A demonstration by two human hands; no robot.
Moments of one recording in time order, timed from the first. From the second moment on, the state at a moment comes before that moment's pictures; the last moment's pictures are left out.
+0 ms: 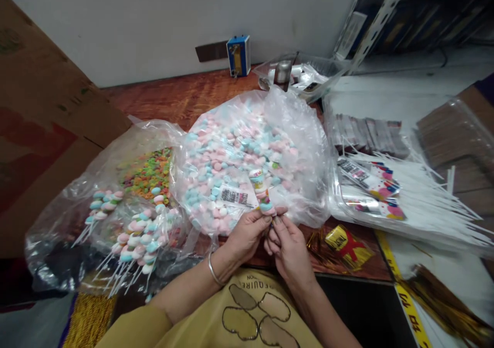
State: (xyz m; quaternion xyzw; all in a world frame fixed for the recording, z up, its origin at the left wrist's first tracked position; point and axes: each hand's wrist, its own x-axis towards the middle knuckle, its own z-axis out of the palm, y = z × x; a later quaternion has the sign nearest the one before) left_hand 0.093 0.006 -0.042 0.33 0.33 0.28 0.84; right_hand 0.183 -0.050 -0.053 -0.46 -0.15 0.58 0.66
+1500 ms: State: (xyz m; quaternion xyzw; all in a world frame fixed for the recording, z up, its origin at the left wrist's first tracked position) left_hand 0.063 0.017 -0.023 0.50 0.48 0.29 0.65; right_hand 0.265 -0.134 -0.086 -0.74 -0.40 0.17 0.52
